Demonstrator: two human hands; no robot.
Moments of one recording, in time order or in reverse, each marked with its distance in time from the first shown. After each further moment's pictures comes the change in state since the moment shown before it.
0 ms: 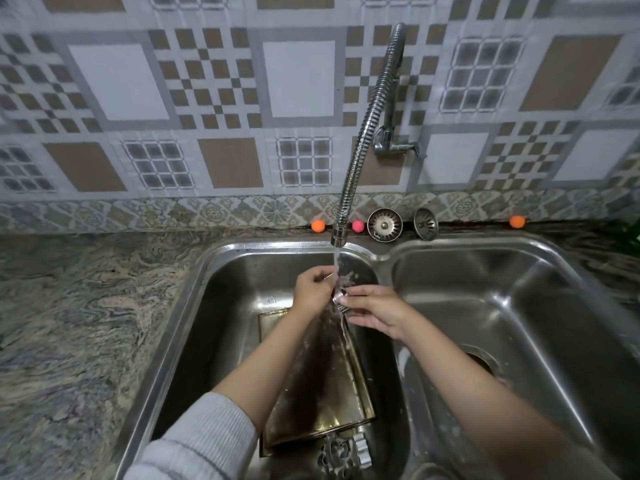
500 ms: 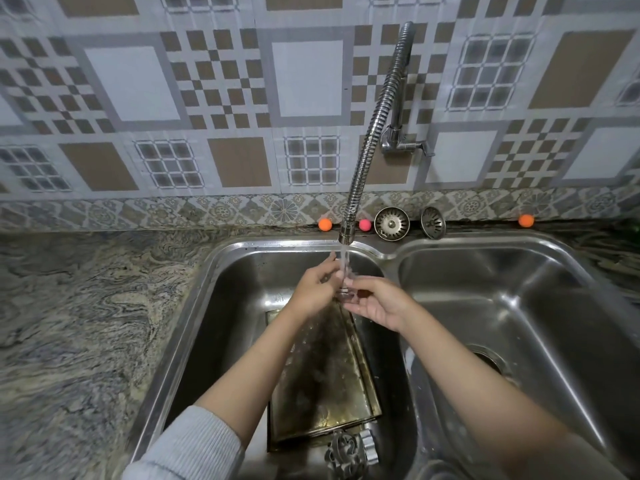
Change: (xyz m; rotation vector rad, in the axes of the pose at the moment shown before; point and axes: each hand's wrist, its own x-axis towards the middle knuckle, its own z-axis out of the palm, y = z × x) left_hand -0.009 0.009 -0.024 0.077 -0.287 0.168; right_hand 0.002 -0.011 0.014 0.215 -0.109 0.006
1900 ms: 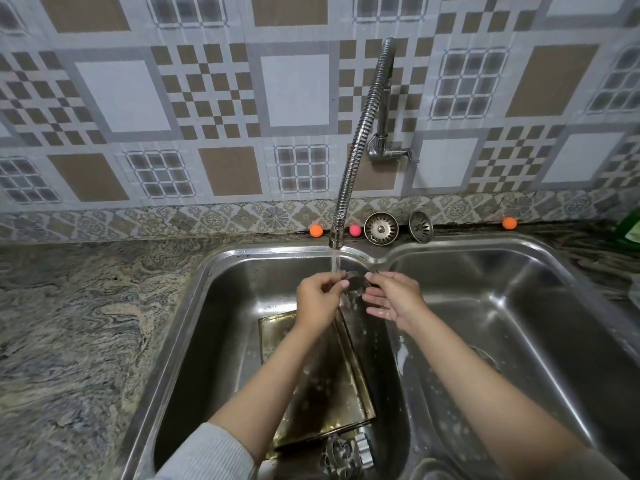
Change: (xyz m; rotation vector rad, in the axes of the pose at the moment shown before) left_hand -0.008 0.000 0.033 -0.015 0.330 0.029; right_hand -0.018 -0.012 -0.018 -0.124 0.468 -0.157
